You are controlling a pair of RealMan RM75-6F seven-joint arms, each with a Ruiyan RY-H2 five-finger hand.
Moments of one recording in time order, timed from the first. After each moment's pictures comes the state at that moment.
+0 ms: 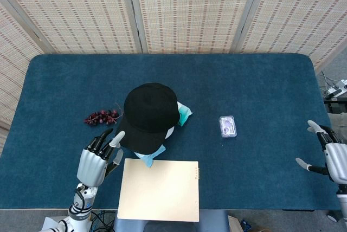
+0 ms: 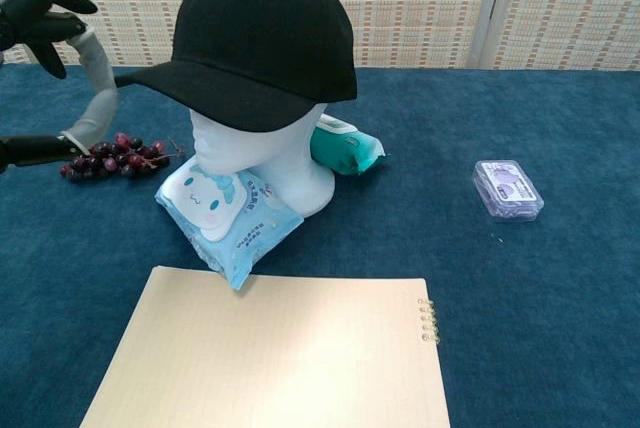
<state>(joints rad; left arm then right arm) -0.42 -1.87 -0.06 -1.11 1.82 1.90 0.21 0.07 -1.02 0.08 -1.62 -1.47 1.45 0.15</state>
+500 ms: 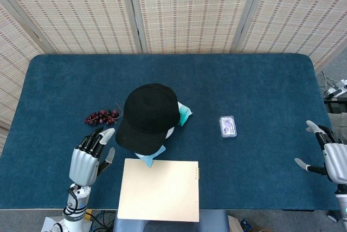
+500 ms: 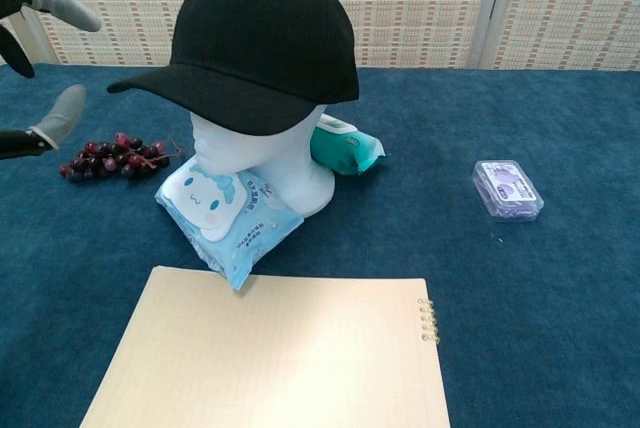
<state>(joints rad) -0.38 -1.84 -0.08 -1.13 1.80 1.90 0.19 0.07 -1.02 0.08 -1.63 -1.47 1.45 0.14</state>
